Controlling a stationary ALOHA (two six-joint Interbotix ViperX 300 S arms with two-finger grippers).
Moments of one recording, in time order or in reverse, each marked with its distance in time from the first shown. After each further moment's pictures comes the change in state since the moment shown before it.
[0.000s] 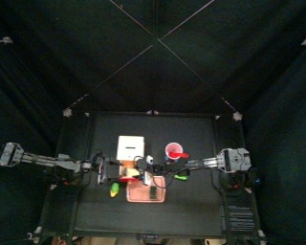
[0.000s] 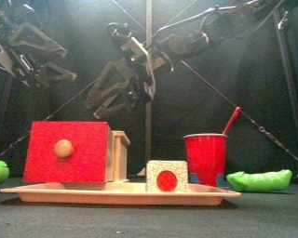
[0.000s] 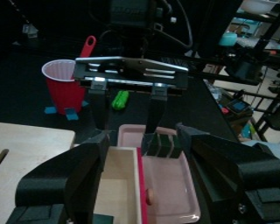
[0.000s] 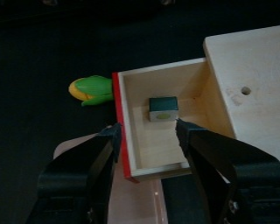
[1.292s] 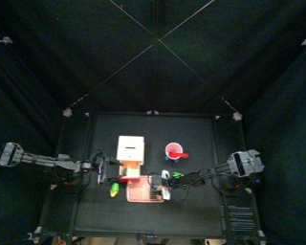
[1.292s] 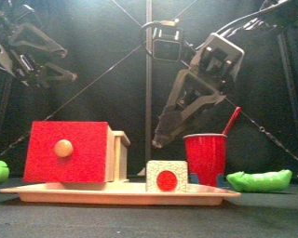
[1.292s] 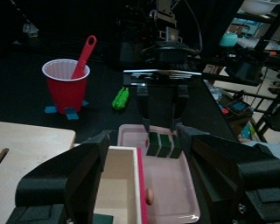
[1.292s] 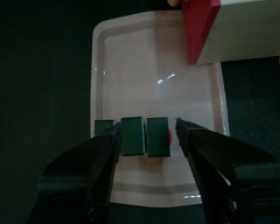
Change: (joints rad) left arm 0.000 0.000 0.000 -0.006 0.000 0.000; right arm 0.147 -0.121 0.302 0.074 0.046 0.005
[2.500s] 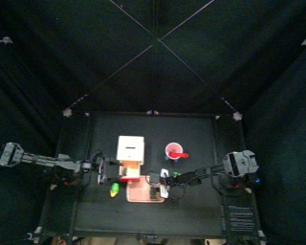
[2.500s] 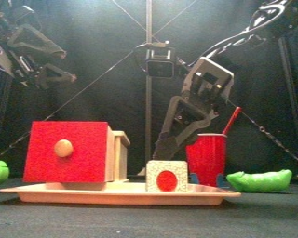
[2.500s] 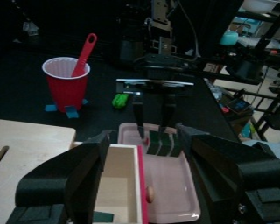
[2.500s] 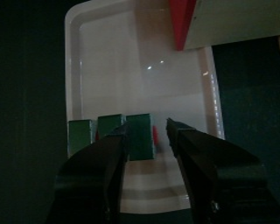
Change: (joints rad) left arm 0.003 0.000 0.005 0.000 0.000 0.000; right arm -0.023 0.060 -0.021 0.015 0.017 0.002
